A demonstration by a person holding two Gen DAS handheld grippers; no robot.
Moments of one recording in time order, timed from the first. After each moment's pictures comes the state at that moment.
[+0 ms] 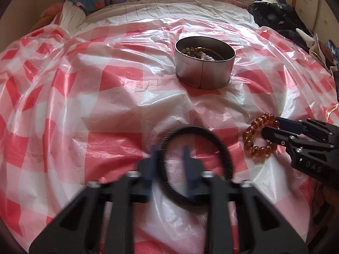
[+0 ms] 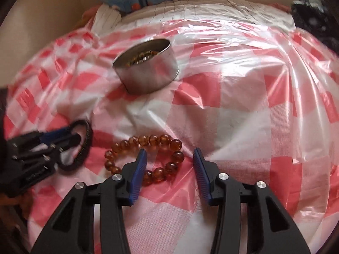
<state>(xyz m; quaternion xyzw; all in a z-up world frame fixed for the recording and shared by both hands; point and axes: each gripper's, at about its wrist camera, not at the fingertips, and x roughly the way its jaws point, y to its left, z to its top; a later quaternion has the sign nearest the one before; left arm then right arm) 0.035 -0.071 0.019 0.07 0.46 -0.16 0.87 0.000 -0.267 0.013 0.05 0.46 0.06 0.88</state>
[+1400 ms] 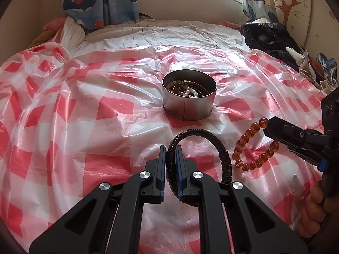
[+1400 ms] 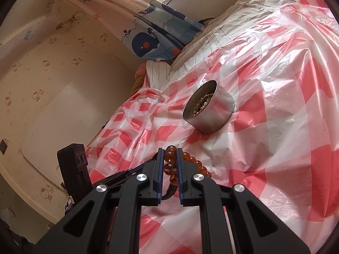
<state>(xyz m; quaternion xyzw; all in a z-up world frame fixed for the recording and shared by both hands) 0.028 -0.078 0.052 0.04 0.39 -0.18 0.90 -0.019 -0.311 0.035 0.35 0.31 0.25 0.85</state>
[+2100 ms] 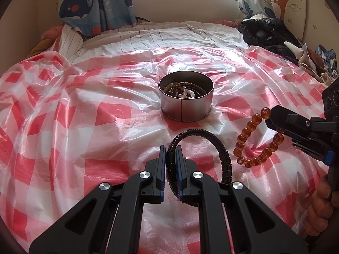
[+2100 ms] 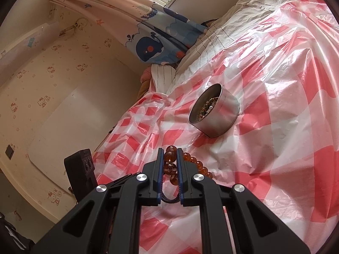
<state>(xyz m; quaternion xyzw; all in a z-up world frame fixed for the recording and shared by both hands) 0.025 -0.086 0.053 0.07 0.38 -0.17 0.91 -0.019 -0.316 0.035 0.38 0.29 0.27 0.84</state>
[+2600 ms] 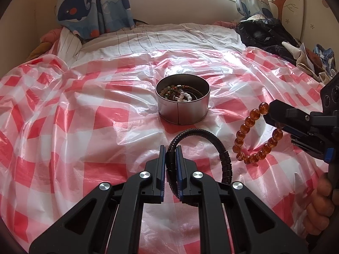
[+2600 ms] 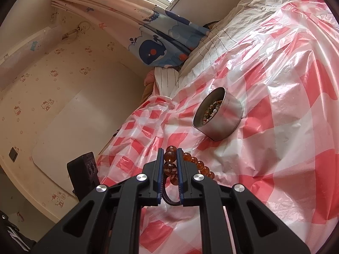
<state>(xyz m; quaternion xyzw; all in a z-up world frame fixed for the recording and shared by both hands) 0.023 -0.087 0.059 0.06 0.38 -0.18 0.91 -0.020 -0.320 0.040 0.39 0.28 0.27 0.83</state>
